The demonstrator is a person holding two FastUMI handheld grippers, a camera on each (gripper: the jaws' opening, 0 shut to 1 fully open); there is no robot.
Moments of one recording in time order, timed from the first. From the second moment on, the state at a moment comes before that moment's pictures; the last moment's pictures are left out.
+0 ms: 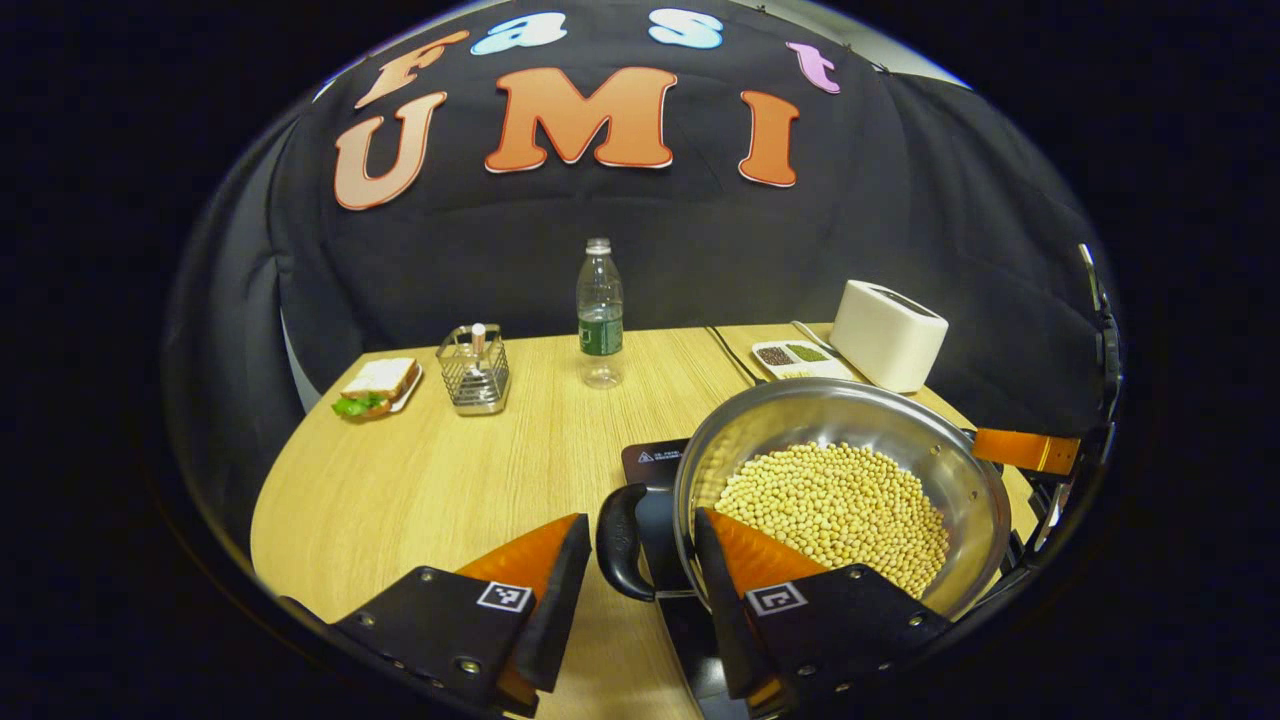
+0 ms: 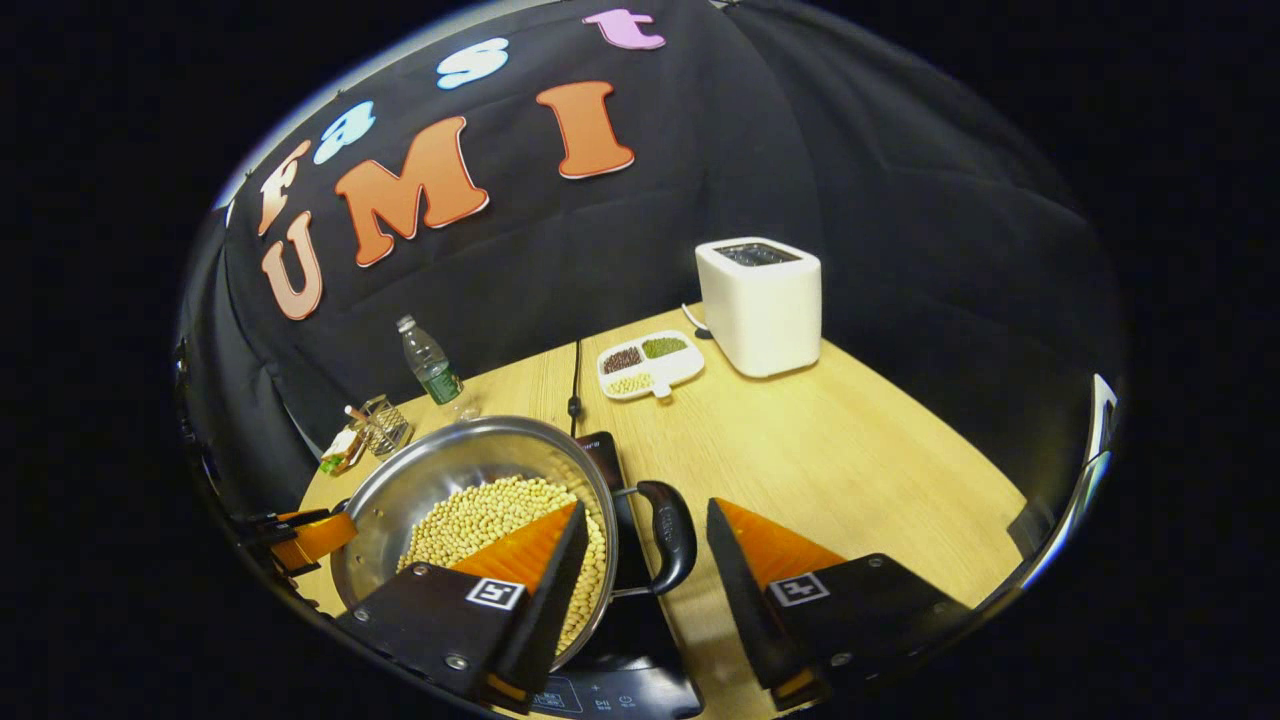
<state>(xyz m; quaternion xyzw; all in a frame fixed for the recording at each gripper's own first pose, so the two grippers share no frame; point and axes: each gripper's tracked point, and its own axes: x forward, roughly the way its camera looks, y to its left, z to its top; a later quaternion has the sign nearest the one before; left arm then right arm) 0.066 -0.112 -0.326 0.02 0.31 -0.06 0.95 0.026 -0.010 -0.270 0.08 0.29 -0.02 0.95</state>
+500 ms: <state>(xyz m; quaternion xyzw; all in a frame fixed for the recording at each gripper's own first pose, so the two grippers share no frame) 0.047 -0.052 -0.143 0.03 0.13 0.02 0.99 0.019 -0.026 -0.120 0.03 0.13 -0.02 0.99</state>
